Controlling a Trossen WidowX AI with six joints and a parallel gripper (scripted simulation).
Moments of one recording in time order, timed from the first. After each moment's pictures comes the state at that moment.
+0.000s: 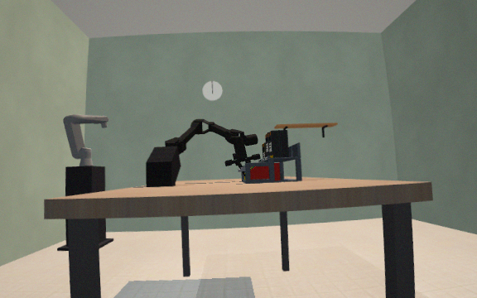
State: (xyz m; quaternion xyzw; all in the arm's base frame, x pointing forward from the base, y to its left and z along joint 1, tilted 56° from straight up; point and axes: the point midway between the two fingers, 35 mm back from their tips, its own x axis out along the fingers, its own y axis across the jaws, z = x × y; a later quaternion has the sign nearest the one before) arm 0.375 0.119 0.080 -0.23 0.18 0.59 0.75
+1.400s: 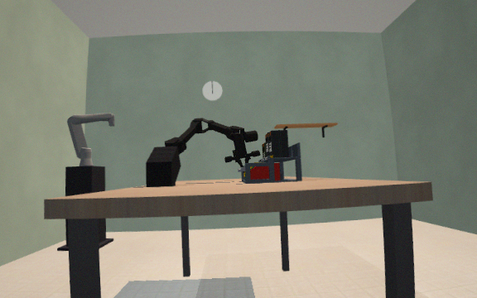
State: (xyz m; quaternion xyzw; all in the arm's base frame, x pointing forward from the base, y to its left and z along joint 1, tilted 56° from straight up) arm 0.373 0.104 0.090 -0.23 0.19 0.60 0.75
